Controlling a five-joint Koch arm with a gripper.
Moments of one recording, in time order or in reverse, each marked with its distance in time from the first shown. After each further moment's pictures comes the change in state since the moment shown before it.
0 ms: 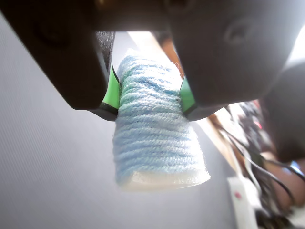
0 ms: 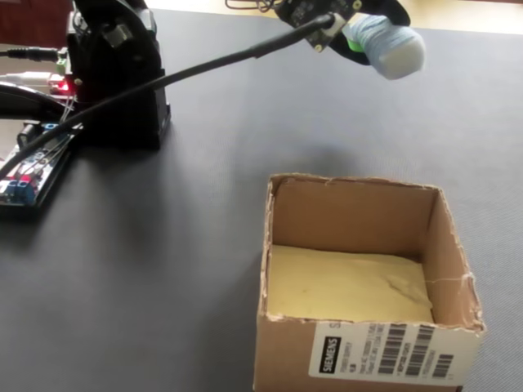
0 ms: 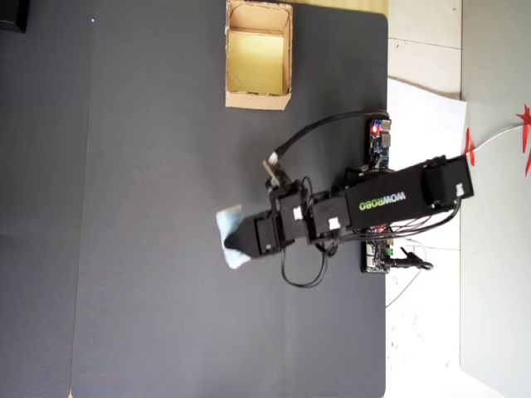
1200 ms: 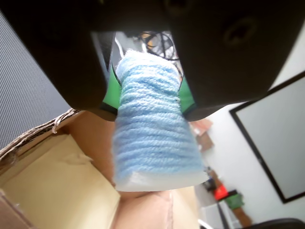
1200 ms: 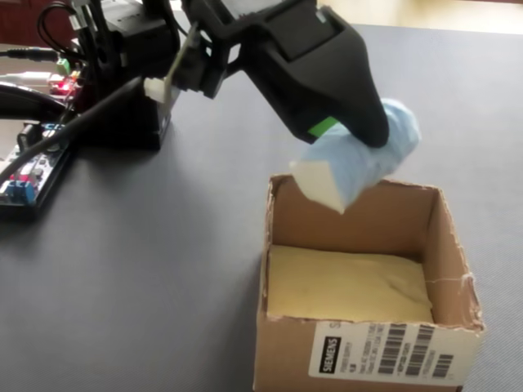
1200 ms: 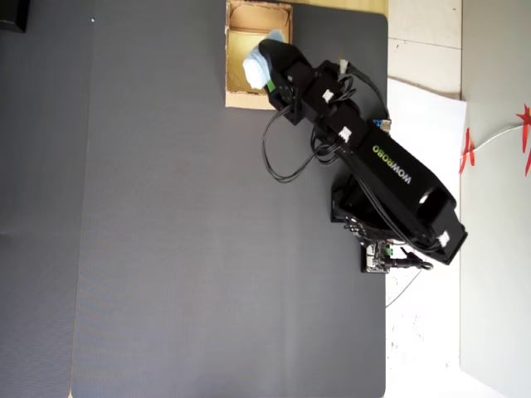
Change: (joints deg) arm 53.7 -4.6 -10.1 1.5 -15.2
